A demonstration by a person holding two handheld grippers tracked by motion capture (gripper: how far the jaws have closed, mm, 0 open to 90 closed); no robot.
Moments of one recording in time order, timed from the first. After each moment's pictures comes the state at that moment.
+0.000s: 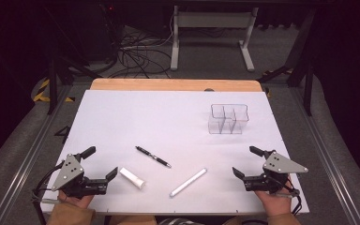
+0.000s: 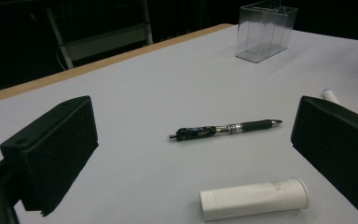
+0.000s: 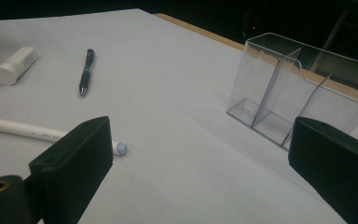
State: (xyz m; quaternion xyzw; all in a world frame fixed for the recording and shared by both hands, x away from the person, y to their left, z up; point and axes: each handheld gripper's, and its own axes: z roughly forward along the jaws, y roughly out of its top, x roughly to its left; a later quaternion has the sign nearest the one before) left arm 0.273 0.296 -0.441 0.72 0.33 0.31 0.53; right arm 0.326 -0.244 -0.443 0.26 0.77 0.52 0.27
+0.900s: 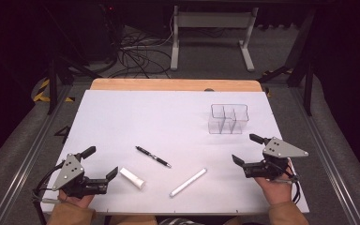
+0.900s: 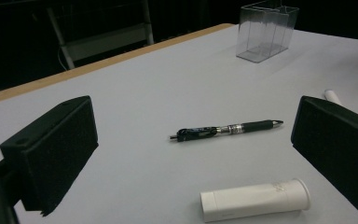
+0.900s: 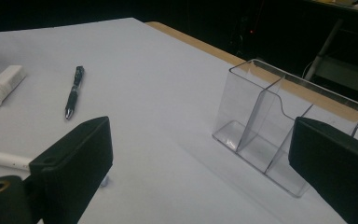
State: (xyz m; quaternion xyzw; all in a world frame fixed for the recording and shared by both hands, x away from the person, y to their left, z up) left arm 0.274 0.295 -0.440 0.72 0.34 0.31 0.53; right arm 0.349 -0.238 -0.413 0.25 0.77 0.52 0.27
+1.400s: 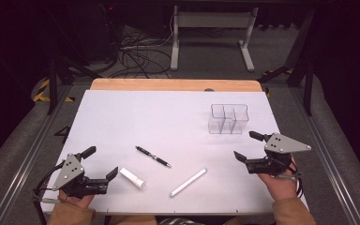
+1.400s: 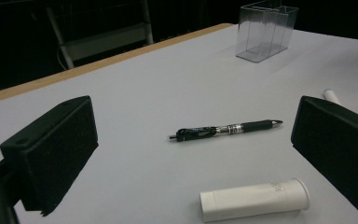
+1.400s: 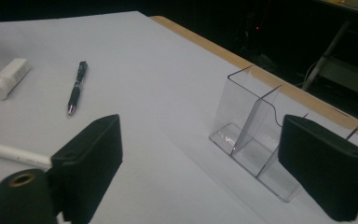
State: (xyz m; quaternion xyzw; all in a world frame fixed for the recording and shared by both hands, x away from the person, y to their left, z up) left arm 0.274 0.295 -0.440 0.72 0.34 0.31 0.53; right arm 0.352 -0.241 -0.394 0.23 0.79 0.50 0.26
